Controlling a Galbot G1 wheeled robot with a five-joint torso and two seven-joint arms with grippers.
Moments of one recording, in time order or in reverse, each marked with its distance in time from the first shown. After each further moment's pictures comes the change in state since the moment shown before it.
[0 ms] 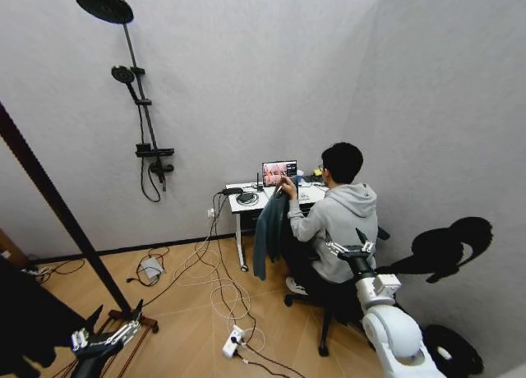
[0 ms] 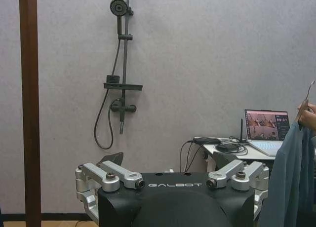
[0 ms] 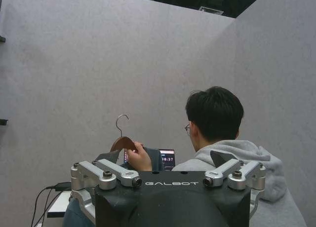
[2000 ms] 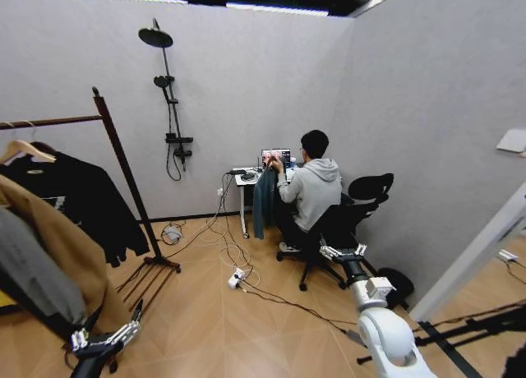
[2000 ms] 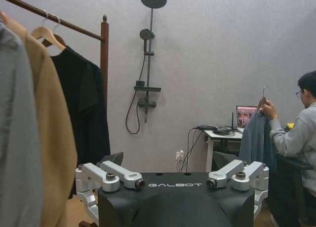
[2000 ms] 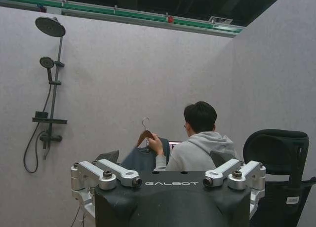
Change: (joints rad) left arm 0.000 0.000 0.000 0.000 0.000 0.000 0.000; right arm 0.009 0.005 -0.038 -0.024 -0.012 0.019 -0.002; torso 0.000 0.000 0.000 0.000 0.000
